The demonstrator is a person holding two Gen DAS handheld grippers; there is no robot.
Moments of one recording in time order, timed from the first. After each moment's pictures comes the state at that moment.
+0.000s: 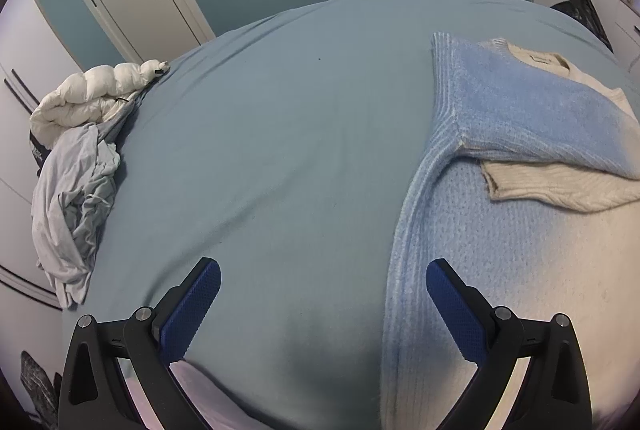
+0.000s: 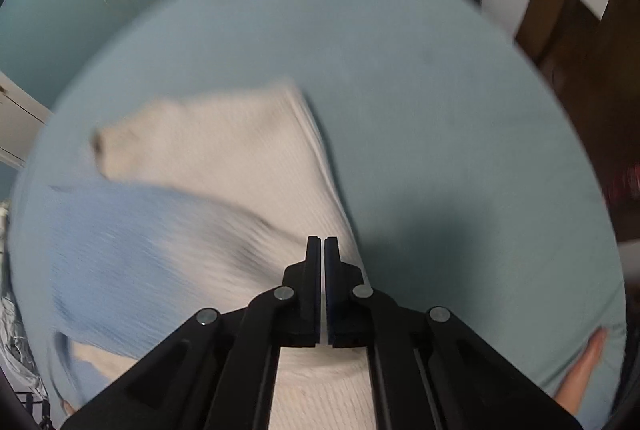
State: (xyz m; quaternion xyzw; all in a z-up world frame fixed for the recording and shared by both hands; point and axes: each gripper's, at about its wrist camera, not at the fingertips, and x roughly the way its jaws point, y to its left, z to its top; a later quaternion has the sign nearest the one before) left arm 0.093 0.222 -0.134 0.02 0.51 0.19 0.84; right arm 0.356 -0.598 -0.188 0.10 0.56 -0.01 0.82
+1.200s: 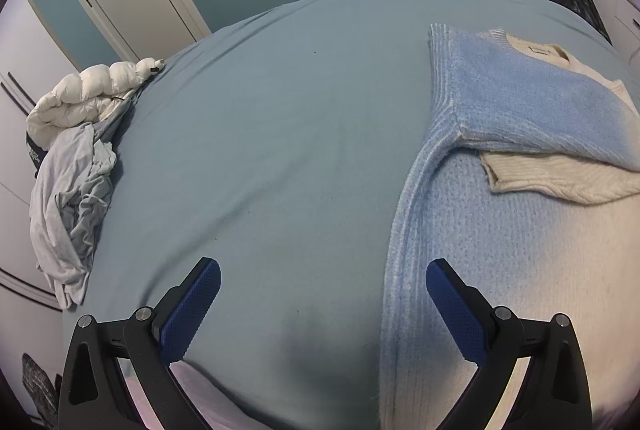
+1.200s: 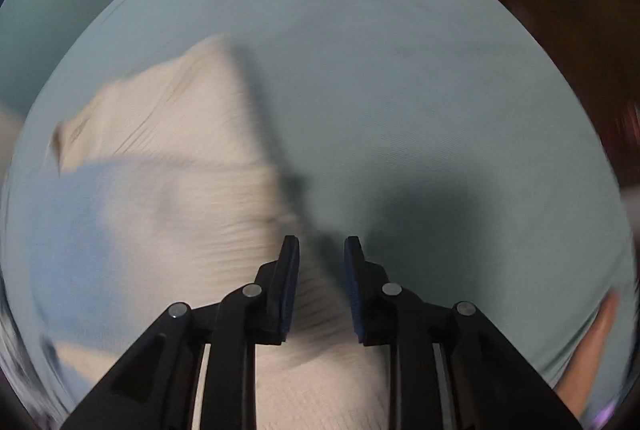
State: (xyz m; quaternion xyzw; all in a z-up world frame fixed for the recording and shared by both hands) left arm 0.095 0.217 -0.142 0.02 0.52 0.18 0.84; right arm 0.324 -0.643 -0.224 0.15 0.60 -0.08 0.78
